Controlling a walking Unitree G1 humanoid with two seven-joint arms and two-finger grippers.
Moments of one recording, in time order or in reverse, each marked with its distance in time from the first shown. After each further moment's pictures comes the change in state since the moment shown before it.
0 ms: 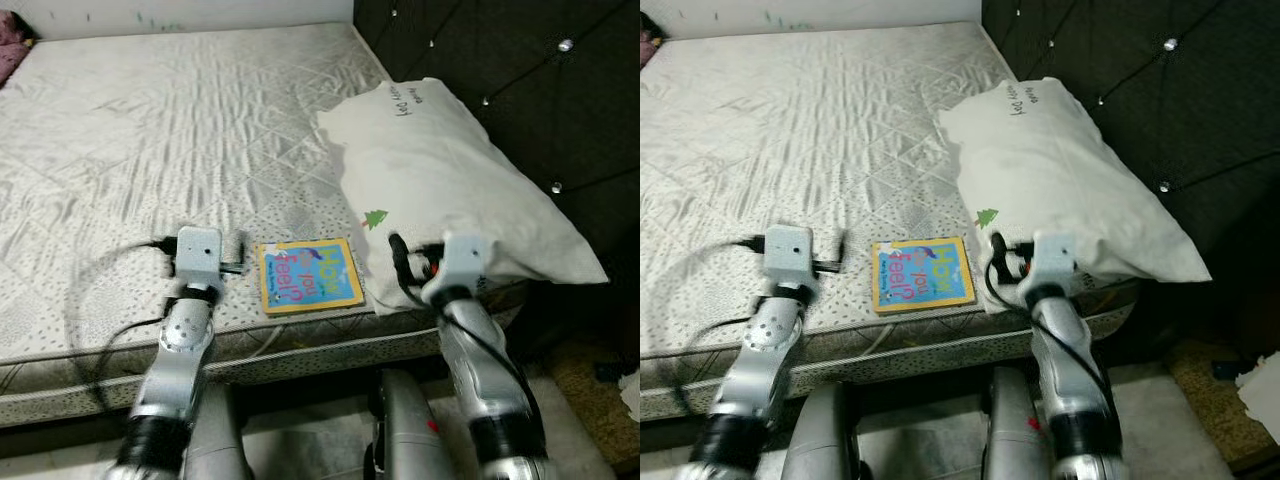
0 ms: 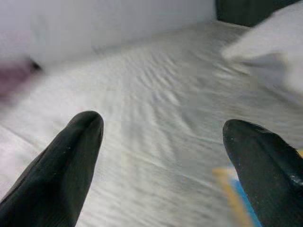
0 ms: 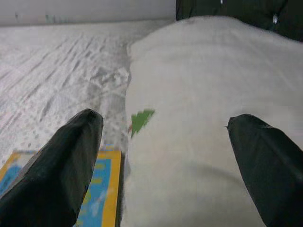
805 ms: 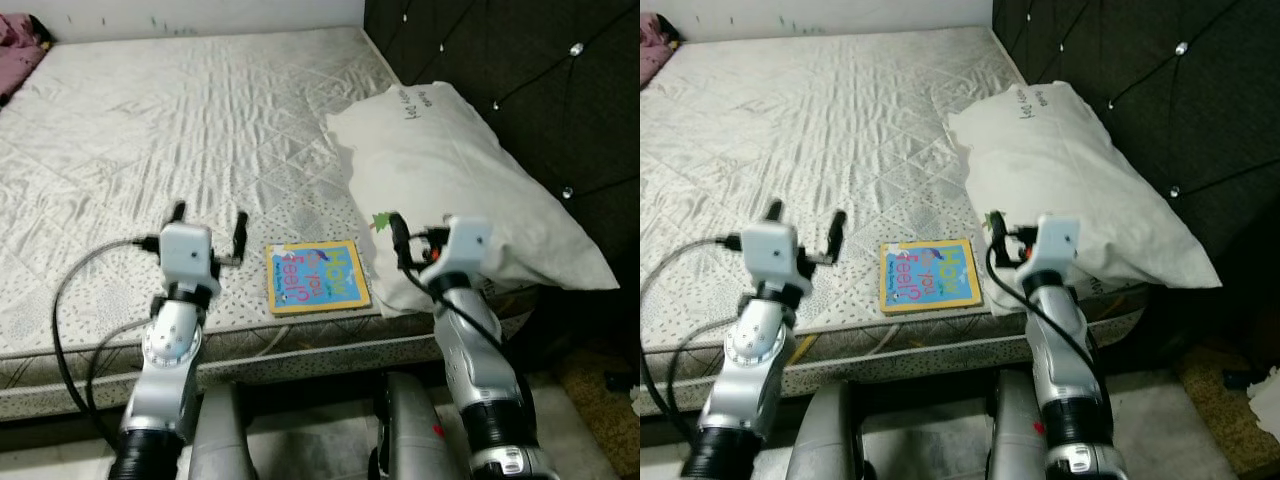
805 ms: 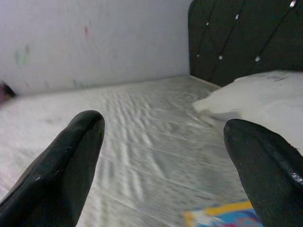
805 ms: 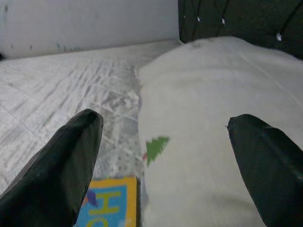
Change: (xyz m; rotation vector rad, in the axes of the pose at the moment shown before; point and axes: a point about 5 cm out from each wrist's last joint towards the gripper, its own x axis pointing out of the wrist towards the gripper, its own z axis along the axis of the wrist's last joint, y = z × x) left arm -0.014 -0.002 0.009 -0.290 -0.160 -0.116; right arm -0.003 0.003 0.003 0.062 -0.058 -0.024
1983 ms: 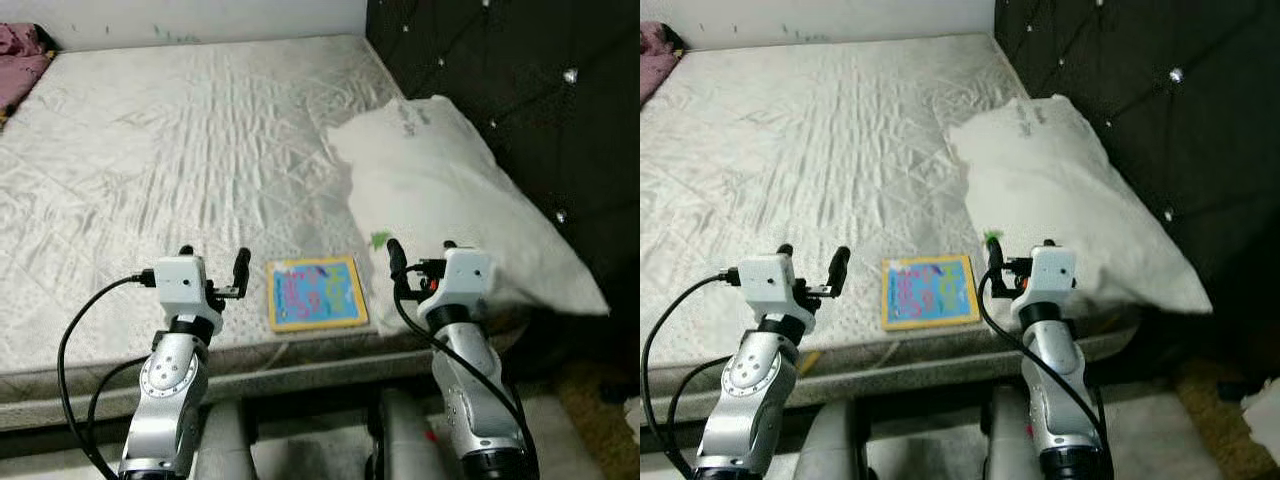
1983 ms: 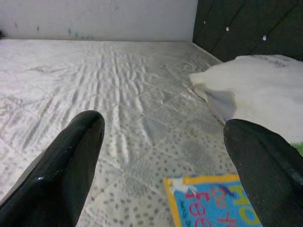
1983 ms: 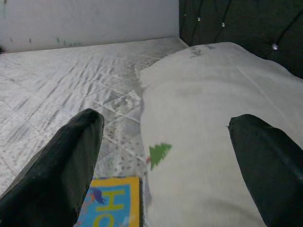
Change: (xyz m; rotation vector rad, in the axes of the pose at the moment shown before) left arm -0.025 -0.003 -0.014 -0.109 0.173 0.028; right arm -0.031 0.011 -0.007 -0.026 0.007 -0.012
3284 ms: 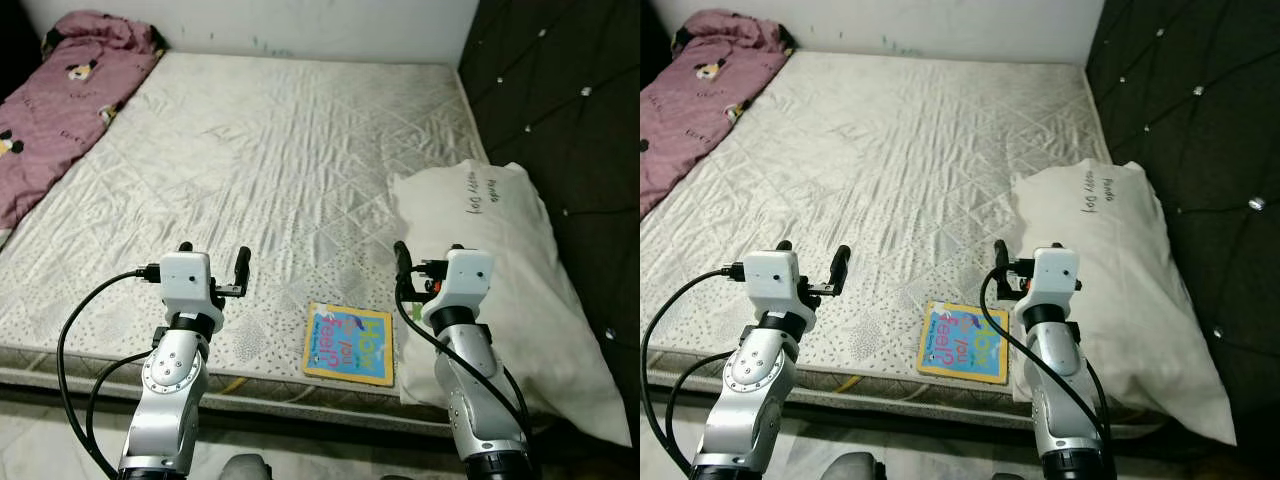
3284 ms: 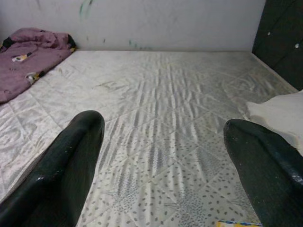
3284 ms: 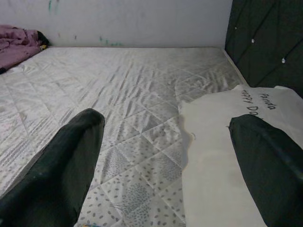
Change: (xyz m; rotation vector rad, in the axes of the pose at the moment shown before) left arm 0.002 -0.002 0.003 0.072 0.011 0.013; right arm -0.003 -0.005 -0.001 -0.033 0.018 -0.063
